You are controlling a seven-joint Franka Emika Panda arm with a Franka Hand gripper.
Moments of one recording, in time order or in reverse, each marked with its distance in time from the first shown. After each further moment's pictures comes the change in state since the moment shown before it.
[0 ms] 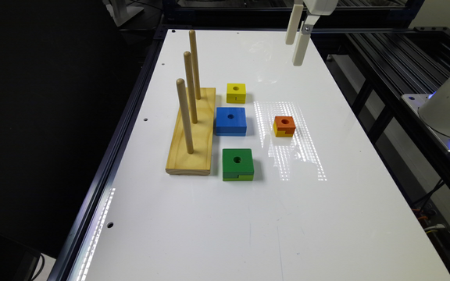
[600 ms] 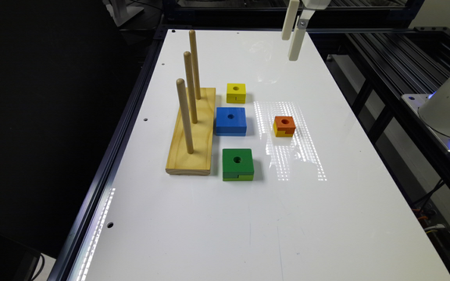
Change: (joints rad) arm -0.021 0.019 0.000 0.025 0.000 0.000 -0.021
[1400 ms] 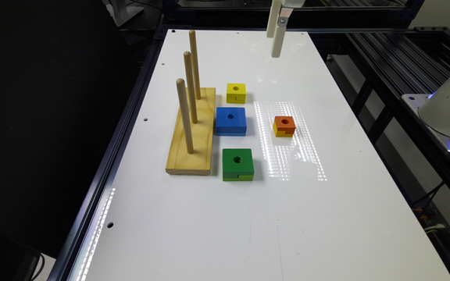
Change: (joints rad) arm -0.037 0.120 0.000 0.114 -0.001 0.000 -0.037
